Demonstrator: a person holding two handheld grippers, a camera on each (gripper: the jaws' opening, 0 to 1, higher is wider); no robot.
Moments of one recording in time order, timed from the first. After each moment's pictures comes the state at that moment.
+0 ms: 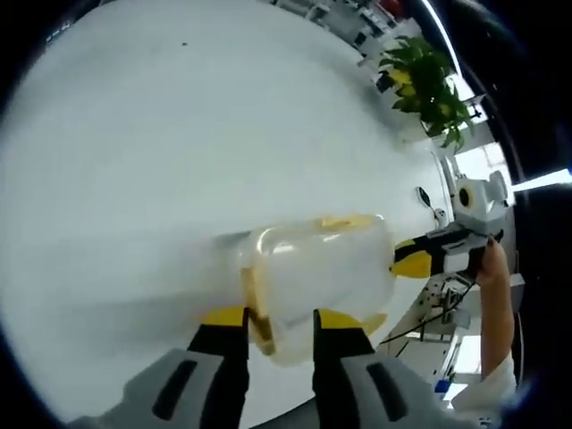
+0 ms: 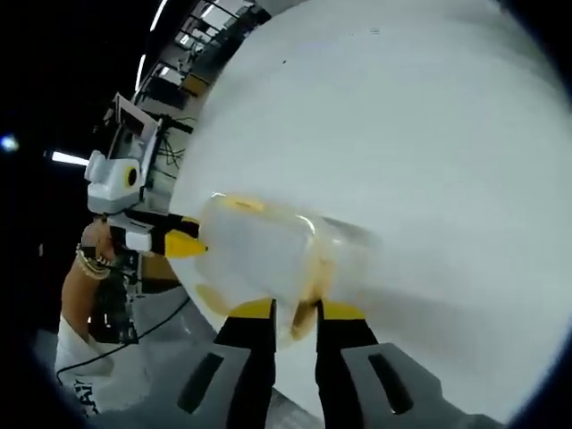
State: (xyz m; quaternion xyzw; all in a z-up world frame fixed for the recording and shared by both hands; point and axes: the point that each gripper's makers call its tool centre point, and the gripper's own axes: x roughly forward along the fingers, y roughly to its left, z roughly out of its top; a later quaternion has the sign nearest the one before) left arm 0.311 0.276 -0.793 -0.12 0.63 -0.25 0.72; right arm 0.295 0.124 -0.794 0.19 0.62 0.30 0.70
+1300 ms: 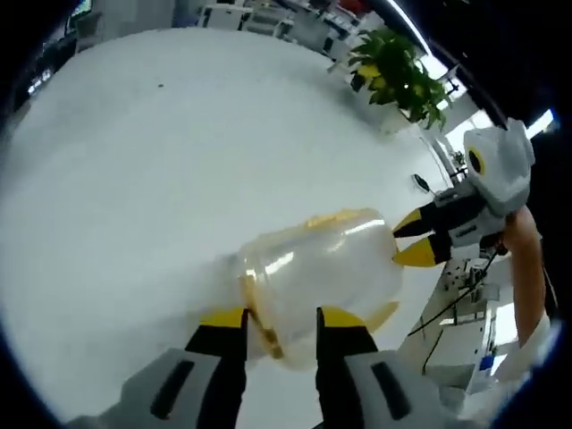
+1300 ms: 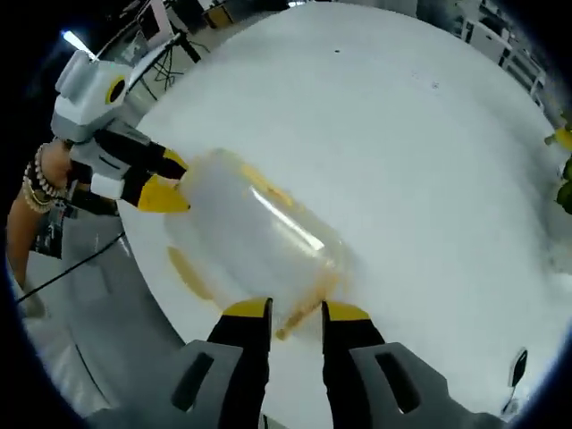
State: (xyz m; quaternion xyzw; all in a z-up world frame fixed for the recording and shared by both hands) left arm 0.319 0.275 -0.781 0.01 0.54 -0.29 0.79; right arm 0.309 0.130 -0.780 -0.16 0.60 0.31 0.72
